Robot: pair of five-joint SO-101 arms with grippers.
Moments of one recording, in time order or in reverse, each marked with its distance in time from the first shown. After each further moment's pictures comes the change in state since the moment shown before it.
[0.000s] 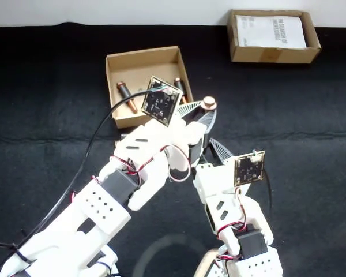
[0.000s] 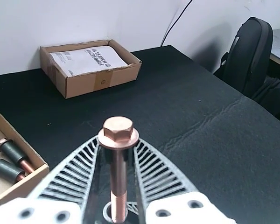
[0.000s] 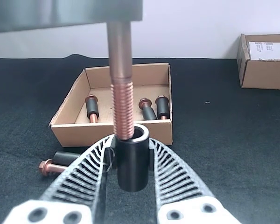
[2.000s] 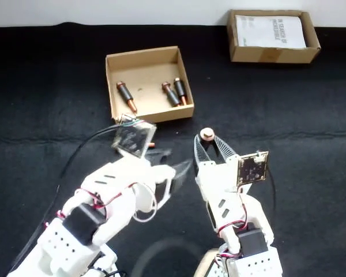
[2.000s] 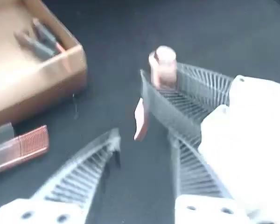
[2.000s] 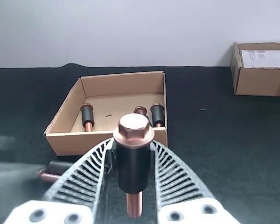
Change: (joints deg) left arm -0.2 -27.1 13.3 36.0 0.1; right arm 1.9 0.3 0.5 -2.7 0.1
